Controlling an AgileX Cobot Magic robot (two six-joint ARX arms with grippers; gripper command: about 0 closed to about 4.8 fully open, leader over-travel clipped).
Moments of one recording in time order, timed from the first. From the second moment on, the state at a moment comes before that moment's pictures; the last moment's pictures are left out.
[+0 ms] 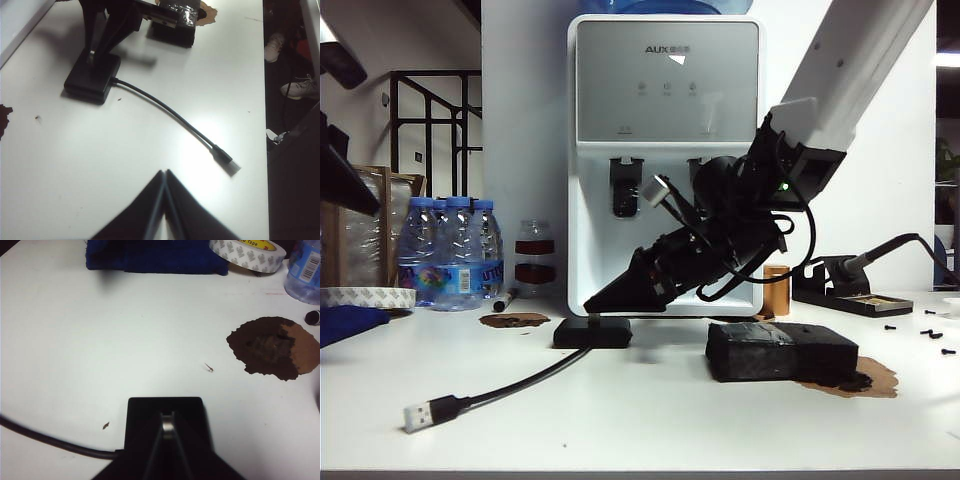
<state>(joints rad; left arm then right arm) 0.13 1.68 1.24 -1.11 0.90 1.43 0.39 2.27 1.48 -0.05 -0.87 -0.83</state>
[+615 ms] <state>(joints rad) 0.13 1.68 1.24 -1.11 0.90 1.43 0.39 2.26 1.48 -0.11 -0.83 -0.88</state>
